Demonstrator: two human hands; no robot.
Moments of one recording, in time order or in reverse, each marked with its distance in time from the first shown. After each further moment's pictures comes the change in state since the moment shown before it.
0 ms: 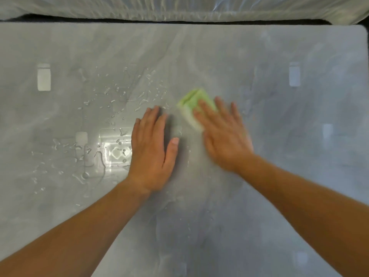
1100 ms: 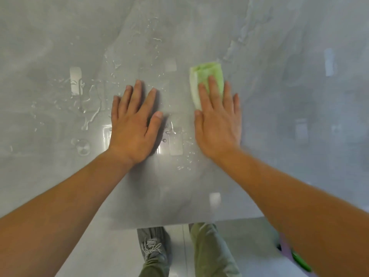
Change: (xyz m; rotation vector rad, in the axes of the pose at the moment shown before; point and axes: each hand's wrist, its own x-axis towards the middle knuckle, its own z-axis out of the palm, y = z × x) left_hand -0.106 -0.025 0.001 0.303 -0.163 -0.061; right_hand -0.116 -0.094 0.031 0.113 0.094 0.375
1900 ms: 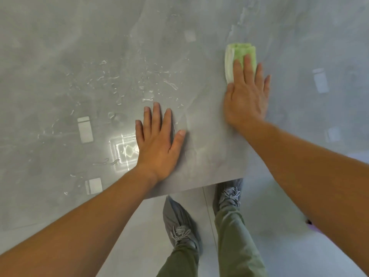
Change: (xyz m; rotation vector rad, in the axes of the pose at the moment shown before) left_hand -0.111 -0.041 0.018 -0.061 -0.163 0.036; right_hand -0.040 -0.022 0.013 0.038 0.079 0.359
